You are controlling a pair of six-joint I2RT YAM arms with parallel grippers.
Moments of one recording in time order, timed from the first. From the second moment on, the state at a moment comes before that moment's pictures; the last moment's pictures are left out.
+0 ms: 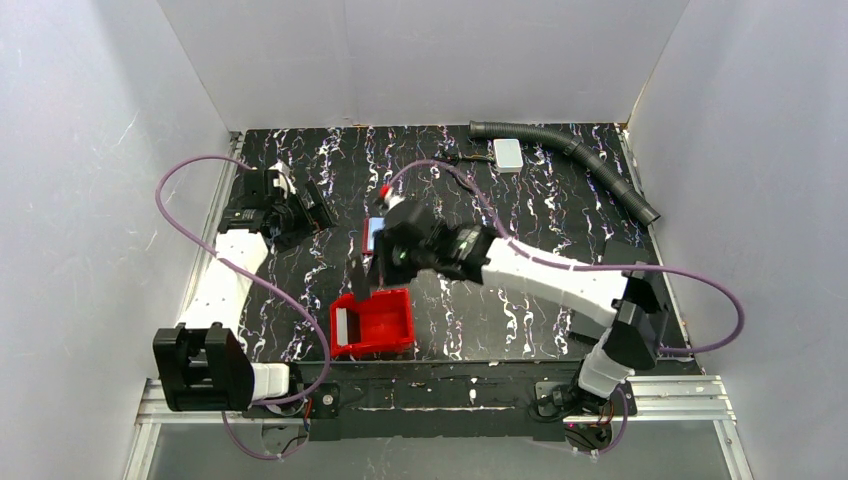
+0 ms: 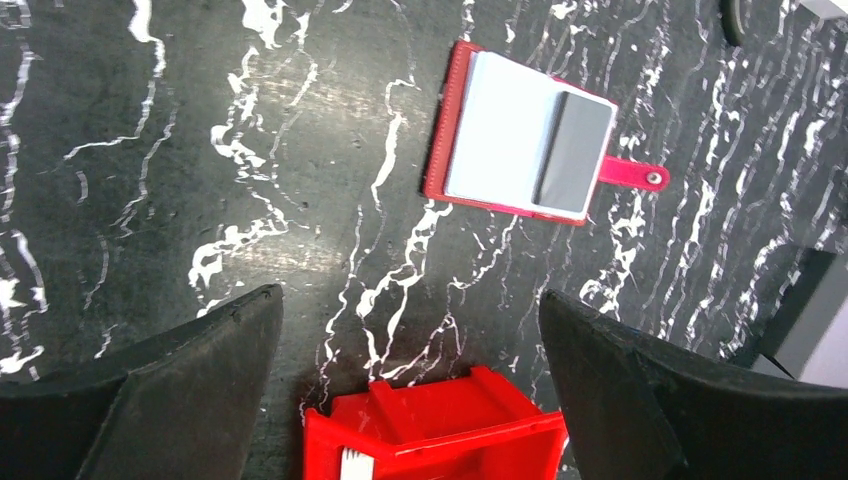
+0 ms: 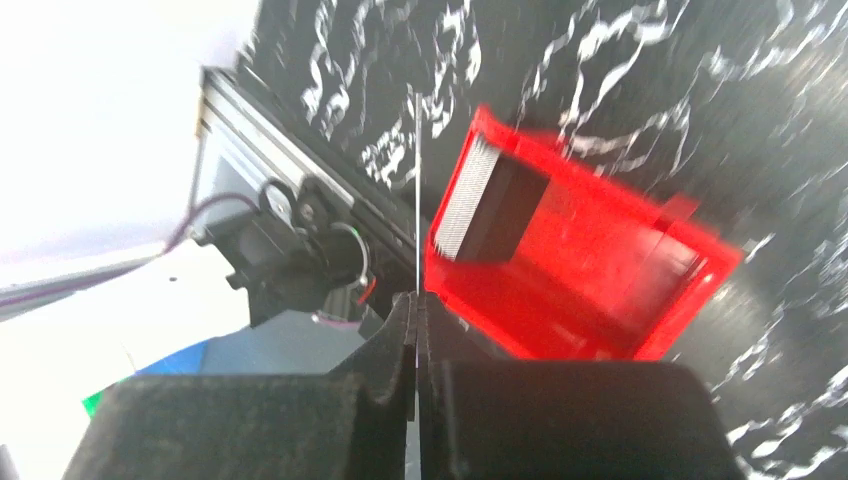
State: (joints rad) left arm -0.01 1.29 1.06 -0.65 0.21 -0.44; right arm 1.18 1.66 1.49 -0.54 -0.05 0.85
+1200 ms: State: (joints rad) left arm -0.20 2.06 1.52 -0.79 0.28 -0.31; right arm 0.48 2.16 1.38 0.12 -0.87 0.74
